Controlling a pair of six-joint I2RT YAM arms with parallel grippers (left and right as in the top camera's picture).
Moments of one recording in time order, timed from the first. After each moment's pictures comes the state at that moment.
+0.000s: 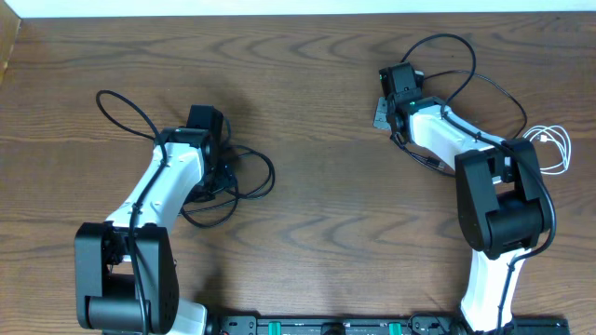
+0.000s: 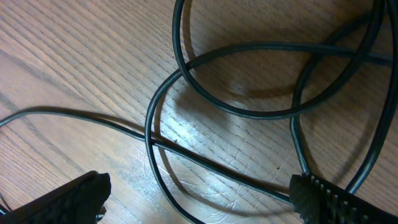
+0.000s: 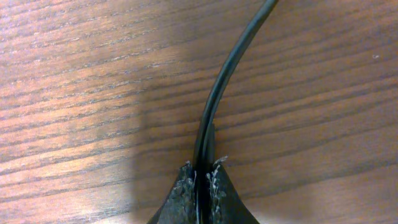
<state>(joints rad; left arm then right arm) -0.08 1.66 1.04 -0.95 -0.27 -0.61 0.29 2.10 1.35 -0.32 0.22 0.48</state>
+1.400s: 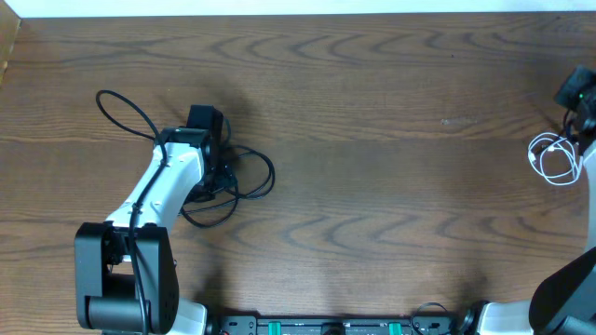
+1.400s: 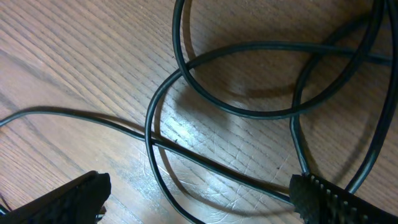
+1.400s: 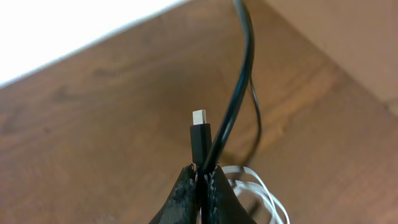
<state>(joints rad) -0.08 1.66 1.04 -0.95 -0.27 -0.61 -0.39 1.60 1.33 -0.42 0.15 0.15</state>
